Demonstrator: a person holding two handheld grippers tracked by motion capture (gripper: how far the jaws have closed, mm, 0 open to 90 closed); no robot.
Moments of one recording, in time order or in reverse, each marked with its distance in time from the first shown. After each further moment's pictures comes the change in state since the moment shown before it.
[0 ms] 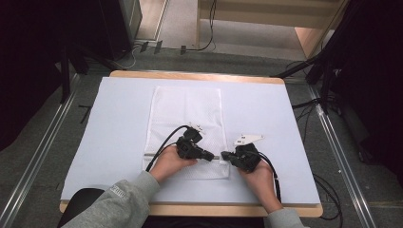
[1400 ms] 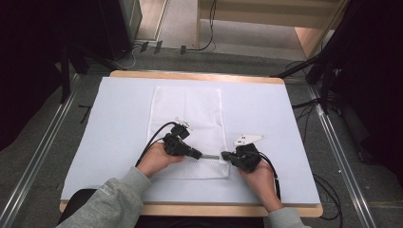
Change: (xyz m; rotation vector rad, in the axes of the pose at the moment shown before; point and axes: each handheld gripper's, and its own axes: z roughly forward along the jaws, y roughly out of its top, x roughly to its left) left arm 0.018 -0.011 -0.036 0.044 -0.012 -0.055; right arm -0.001 -0.001 0.000 -0.002 0.009 -0.009
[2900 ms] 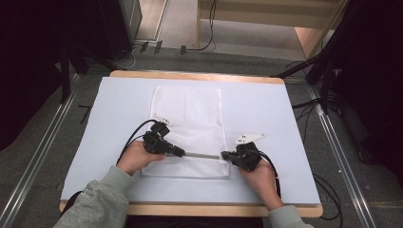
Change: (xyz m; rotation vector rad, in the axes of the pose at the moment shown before) left arm 0.017 -0.027 -0.045 -0.012 0.003 -0.039; right arm -0.004 0.002 0.000 0.010 0.021 0.009
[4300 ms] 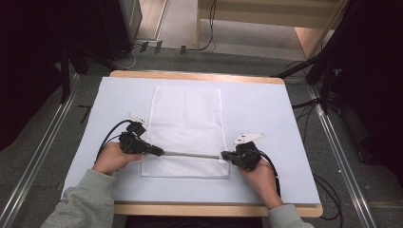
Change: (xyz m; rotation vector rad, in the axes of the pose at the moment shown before) left arm 0.029 -0.042 -0.051 -0.030 0.048 -0.083; right arm 0.000 0.002 0.000 0.014 -0.002 -0.001
